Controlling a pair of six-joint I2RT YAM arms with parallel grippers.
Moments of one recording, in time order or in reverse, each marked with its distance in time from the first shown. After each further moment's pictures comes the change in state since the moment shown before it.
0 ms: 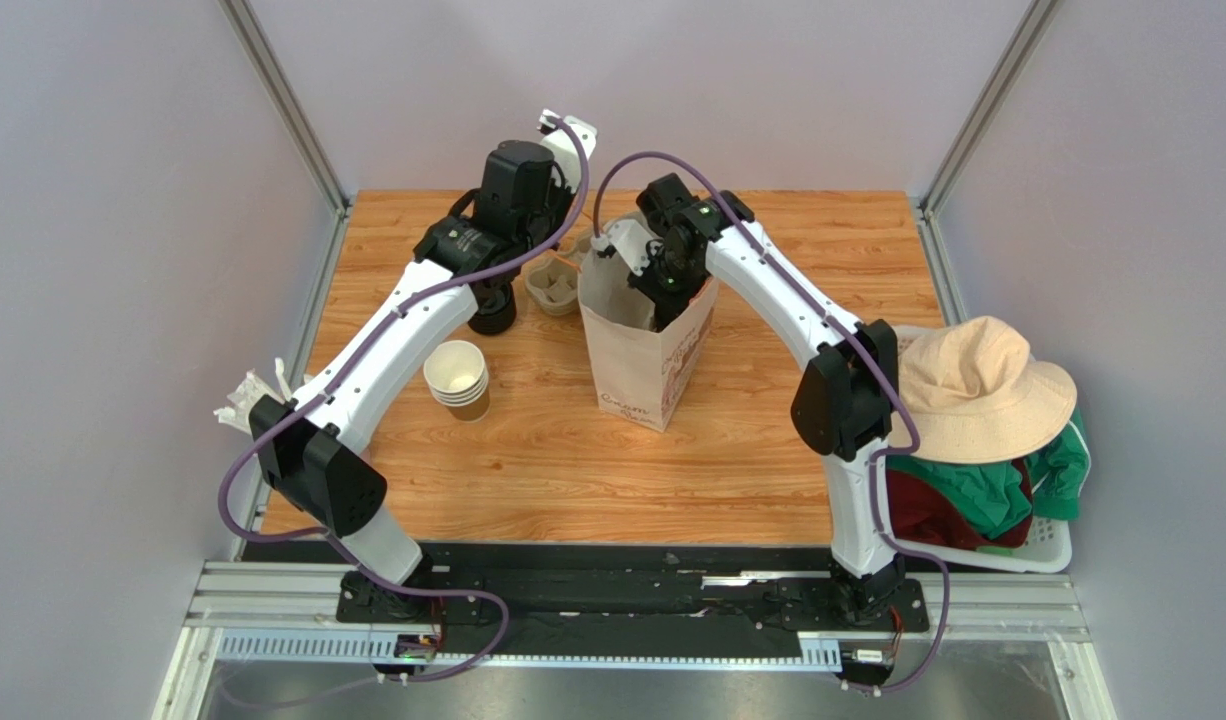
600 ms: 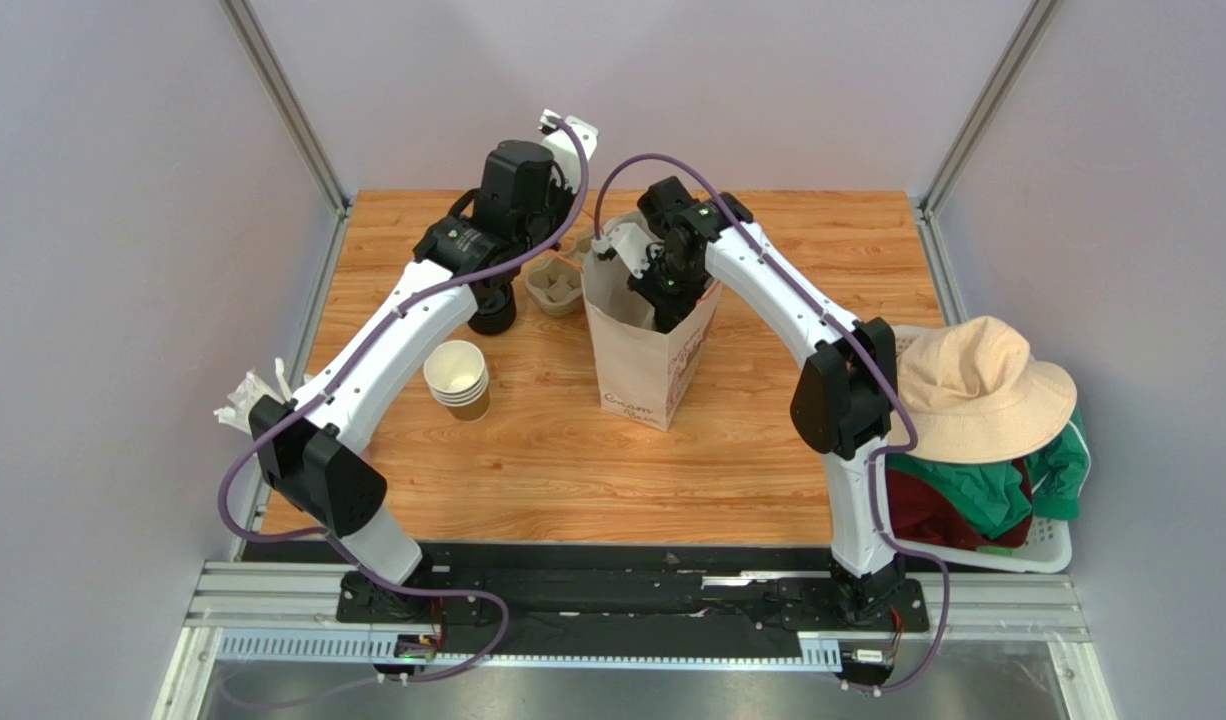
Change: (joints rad) left arm 0.000 0.000 0.000 0.000 0.020 -0.004; right arm -0.007 0.010 -0.015 0.005 -0.034 0.004
